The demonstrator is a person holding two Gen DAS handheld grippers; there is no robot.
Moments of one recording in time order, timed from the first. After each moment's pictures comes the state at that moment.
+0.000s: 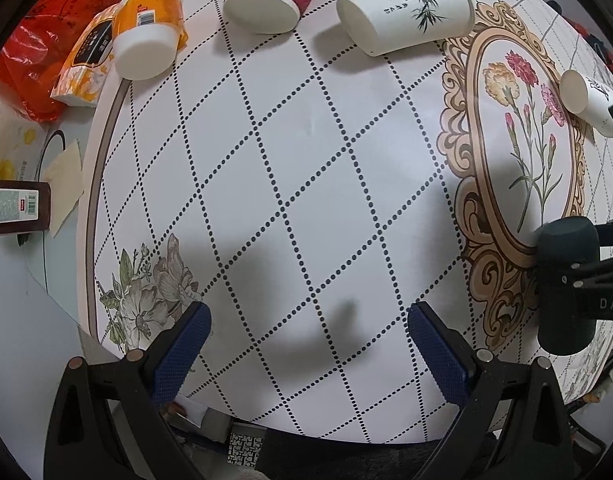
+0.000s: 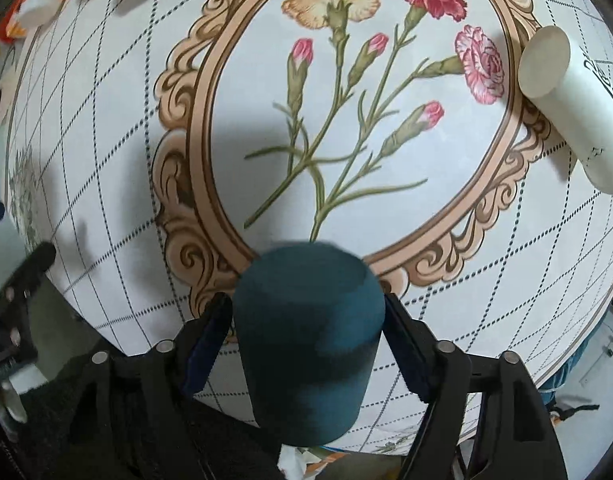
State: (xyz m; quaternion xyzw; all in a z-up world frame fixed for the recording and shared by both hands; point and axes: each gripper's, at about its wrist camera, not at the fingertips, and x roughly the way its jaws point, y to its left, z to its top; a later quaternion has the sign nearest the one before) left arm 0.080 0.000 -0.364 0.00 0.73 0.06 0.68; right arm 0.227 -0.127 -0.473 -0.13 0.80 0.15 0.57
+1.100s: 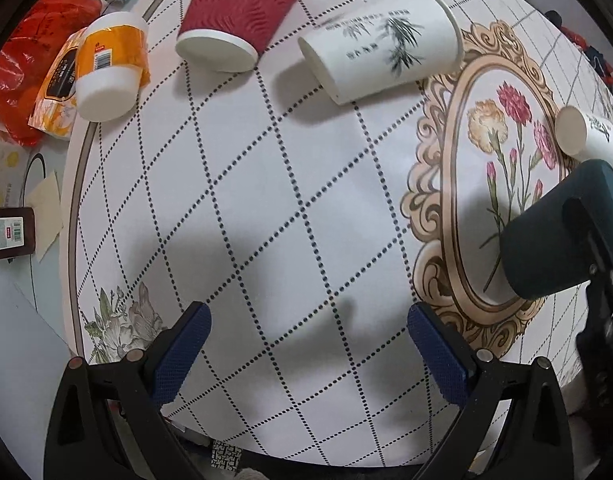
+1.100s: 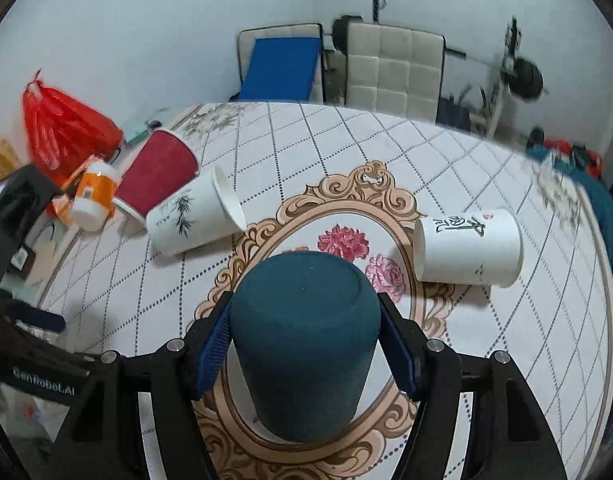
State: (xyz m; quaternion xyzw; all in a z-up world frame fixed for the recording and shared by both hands) left arm 0.155 0.007 -0.365 -0.02 0.73 0.05 0.68; right arm 0.158 -0.156 -0.337 -0.01 0.43 0.12 0.90
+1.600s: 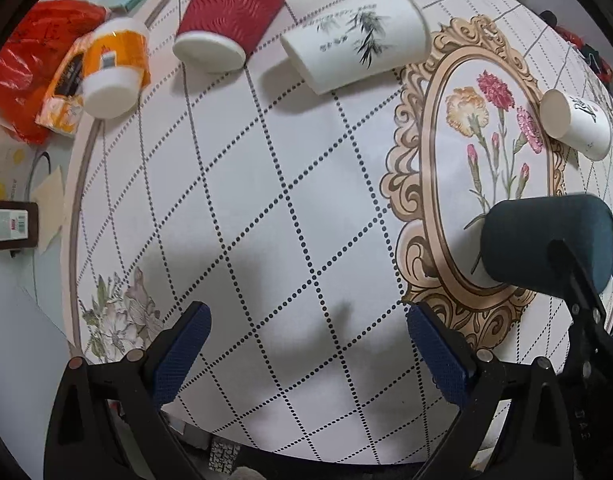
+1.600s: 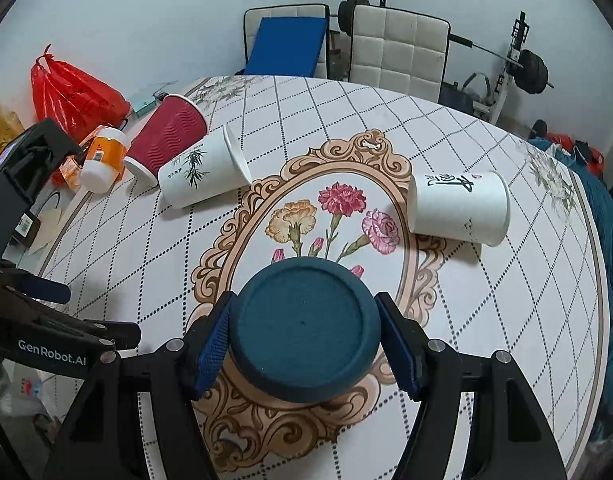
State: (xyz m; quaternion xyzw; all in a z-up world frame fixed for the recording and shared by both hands) left arm 0.116 0.002 -0.348 -0.01 0.71 0.05 0.71; right arm 0.126 -0.165 -0.336 -0.02 0.47 0.12 0.87
